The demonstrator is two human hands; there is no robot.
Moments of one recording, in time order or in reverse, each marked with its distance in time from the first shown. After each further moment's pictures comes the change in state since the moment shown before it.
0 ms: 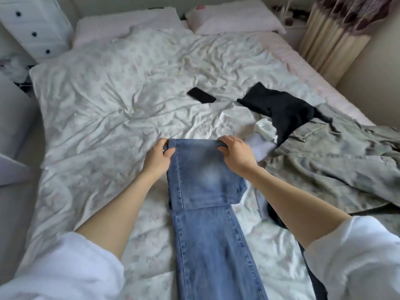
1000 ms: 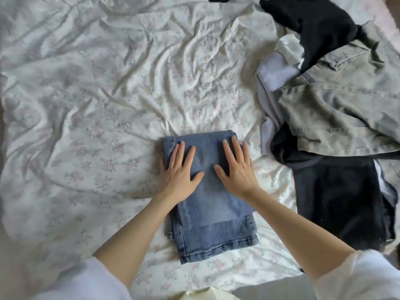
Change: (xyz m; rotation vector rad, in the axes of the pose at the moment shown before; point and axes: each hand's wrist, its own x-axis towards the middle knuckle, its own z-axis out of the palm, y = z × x) left_hand -0.193 -0.079 0.102 0.405 -0.476 -0.016; right_hand -0.185 0.038 0.103 -0.081 -0.372 0.151
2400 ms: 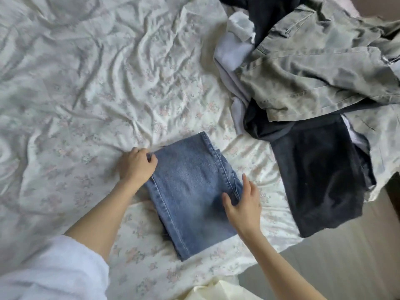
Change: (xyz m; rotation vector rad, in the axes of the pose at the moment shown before) left_hand 0.044 -0.037 -0.016 0.037 0.099 -0.203; right_hand -0.117 0.006 0.041 0.375 0.239 0.651
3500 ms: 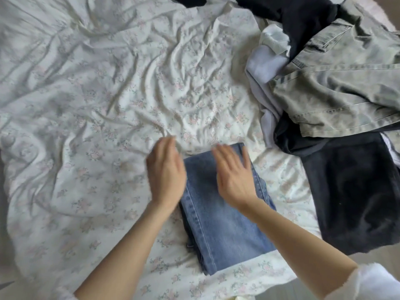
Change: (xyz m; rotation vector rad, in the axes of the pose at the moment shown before) left_hand -0.036 0.017 -0.031 -0.210 0.521 0.310; right_hand 0.061 -0.098 0.033 -0.343 0.164 -0.824
